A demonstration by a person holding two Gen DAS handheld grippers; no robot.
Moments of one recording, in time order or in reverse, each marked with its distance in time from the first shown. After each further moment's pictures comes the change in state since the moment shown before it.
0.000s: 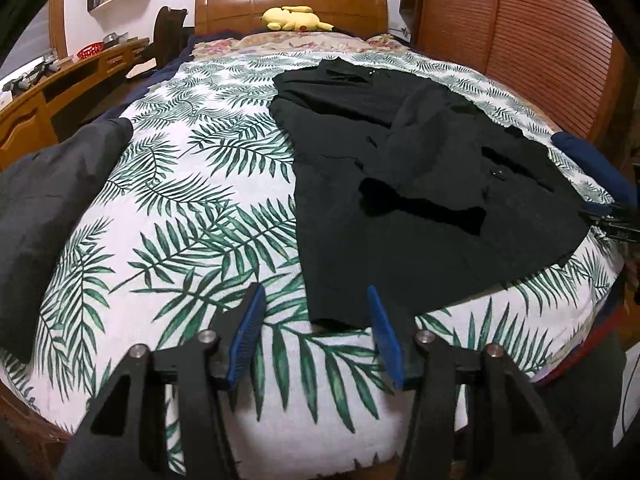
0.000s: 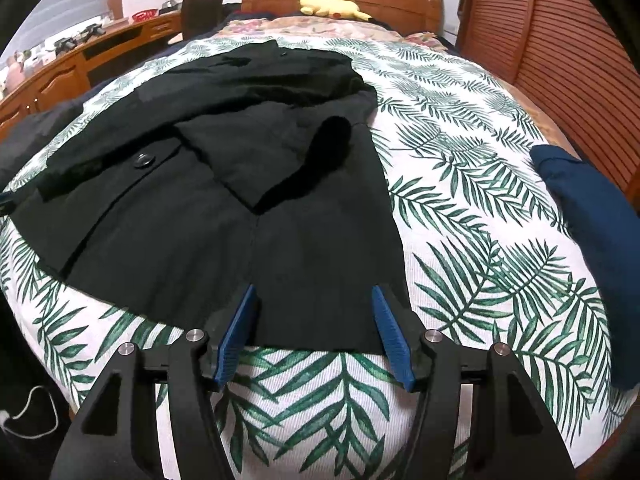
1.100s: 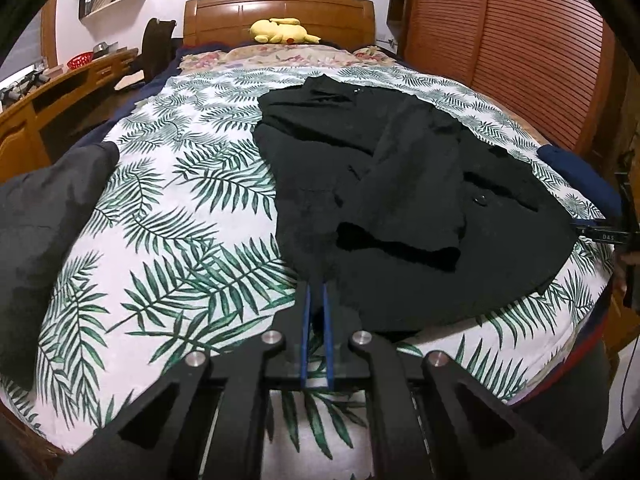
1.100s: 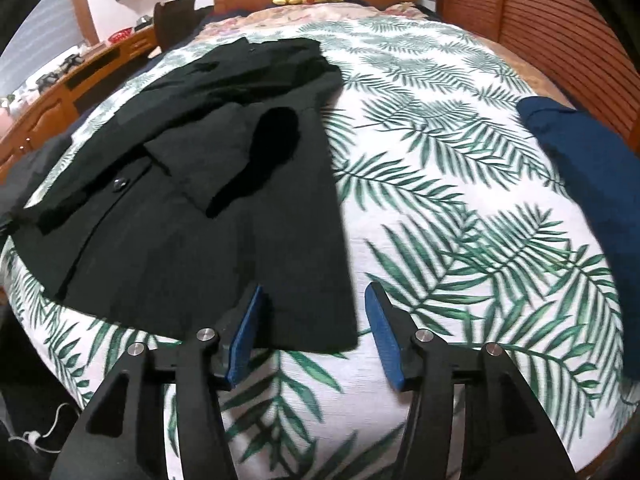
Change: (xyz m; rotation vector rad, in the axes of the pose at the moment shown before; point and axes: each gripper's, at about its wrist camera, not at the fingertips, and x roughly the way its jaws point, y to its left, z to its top) left arm -0.004 -0.007 0.026 0.017 -0.034 -0.048; right arm 0.005 -0.039 0.005 0.125 0.049 0.089
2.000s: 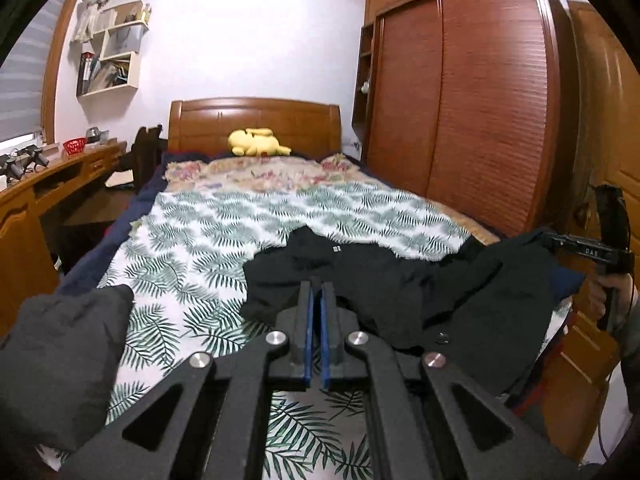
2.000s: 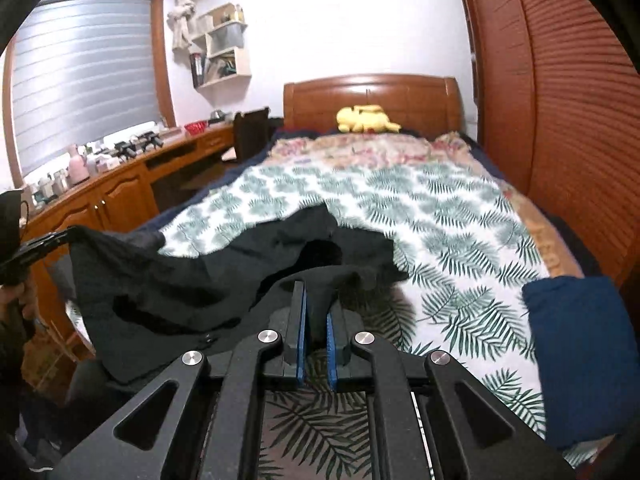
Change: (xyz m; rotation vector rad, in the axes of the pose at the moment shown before) left arm -0.177 -0.019 0.091 0.040 -0.382 -0.095; right arm -0.210 0.080 0.070 -0.102 -0.449 0.139
